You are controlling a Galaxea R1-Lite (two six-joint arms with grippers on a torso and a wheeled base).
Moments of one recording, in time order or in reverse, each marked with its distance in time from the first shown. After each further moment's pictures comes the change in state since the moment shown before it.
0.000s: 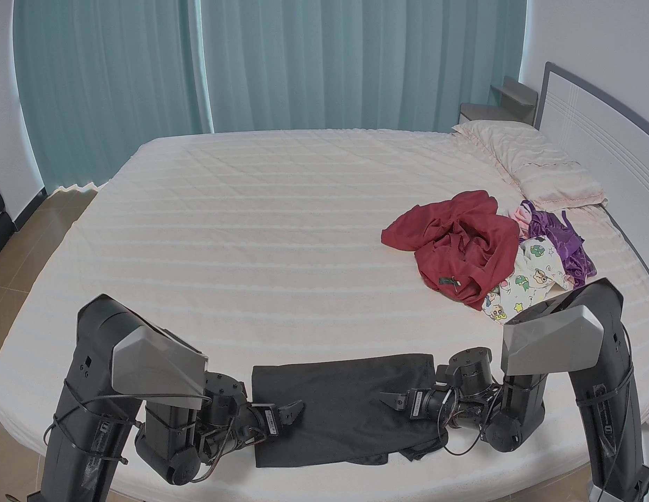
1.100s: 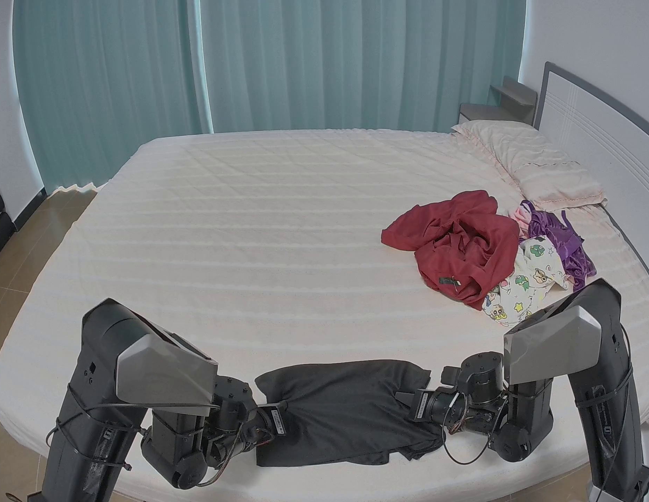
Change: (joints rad) left arm -0.045 -0.002 -0.014 0.000 0.067 -0.073; right arm 0.006 0.005 0.105 -0.216 0.068 0.074
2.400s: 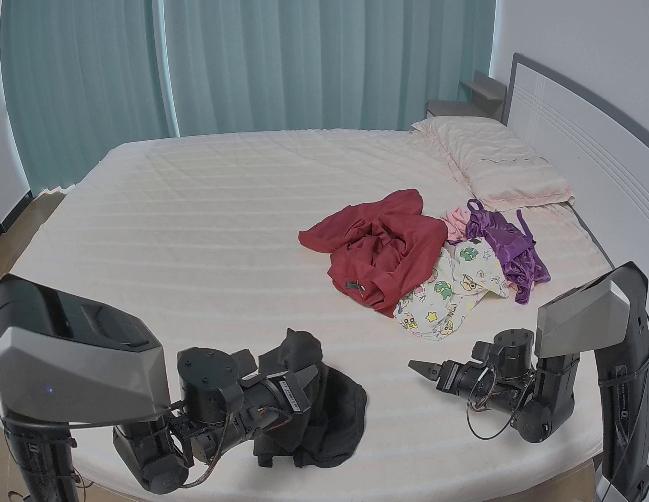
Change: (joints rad) left arm -0.111 -0.348 0.077 0.001 -0.059 -0.182; right arm -0.134 -0.086 0.028 0.000 0.016 0.045
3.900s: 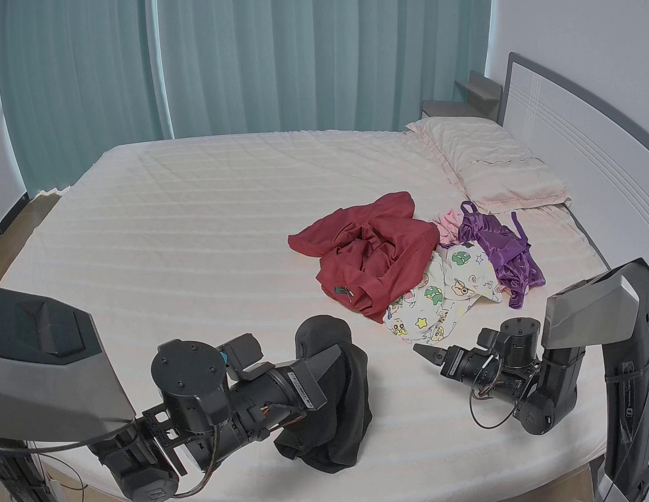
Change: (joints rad) left arm -0.115 -0.179 0.001 0.000 0.031 -0.017; right arm -0.037 -0.034 -0.033 0.000 -0.003 0.015
